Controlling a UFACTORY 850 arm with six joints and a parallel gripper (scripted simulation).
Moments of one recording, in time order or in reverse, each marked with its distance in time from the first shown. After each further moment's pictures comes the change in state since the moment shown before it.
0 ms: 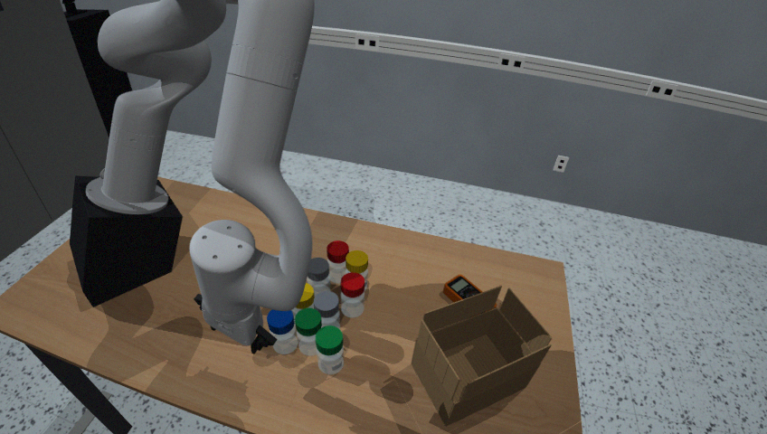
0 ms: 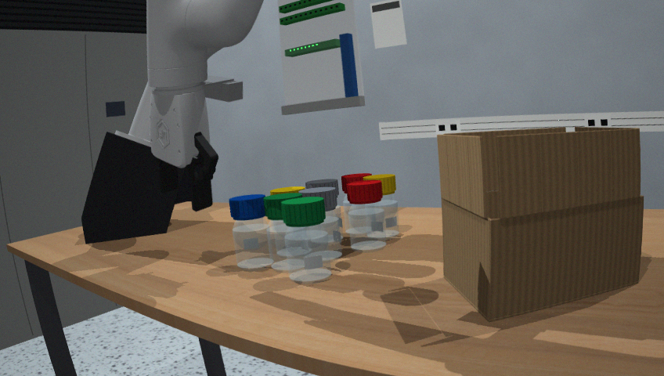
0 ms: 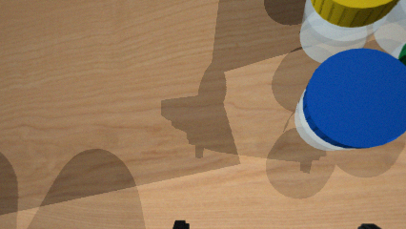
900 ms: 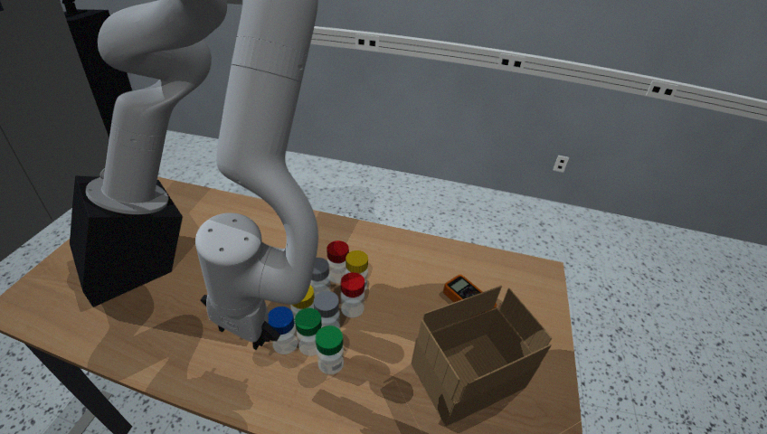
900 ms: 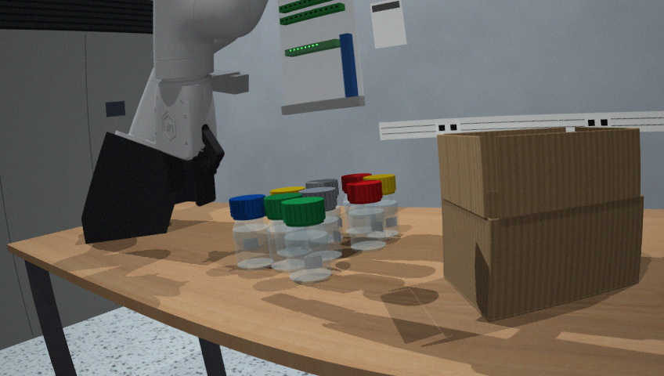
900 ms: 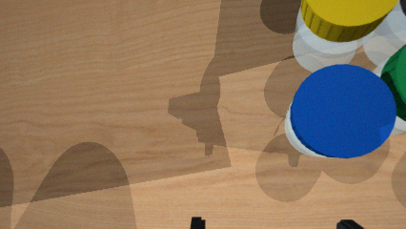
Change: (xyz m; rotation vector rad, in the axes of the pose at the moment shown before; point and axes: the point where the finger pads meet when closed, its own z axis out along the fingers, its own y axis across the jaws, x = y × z) arm 0.006 0.007 -0.010 -0.009 -0.008 -0.033
